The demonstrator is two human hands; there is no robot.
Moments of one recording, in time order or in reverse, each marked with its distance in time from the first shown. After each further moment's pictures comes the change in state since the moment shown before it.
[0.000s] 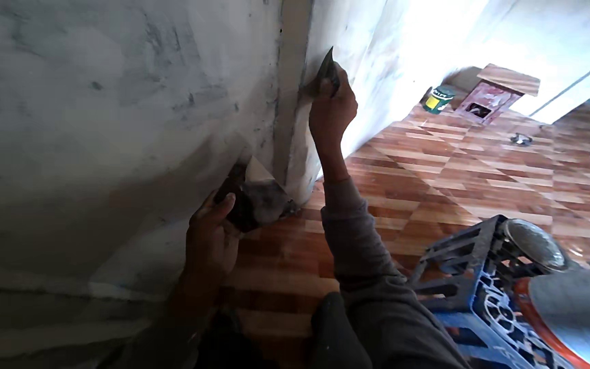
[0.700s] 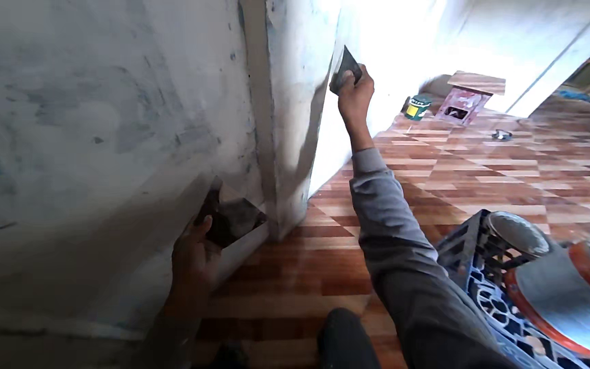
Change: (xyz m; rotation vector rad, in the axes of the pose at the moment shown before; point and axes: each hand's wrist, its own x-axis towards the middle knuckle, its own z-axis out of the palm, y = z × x) left_hand 0.027 -0.009 -0.015 0.018 0.087 0.039; right_hand 0.132 0.073 -0.049 0.240 0.008 -0.107
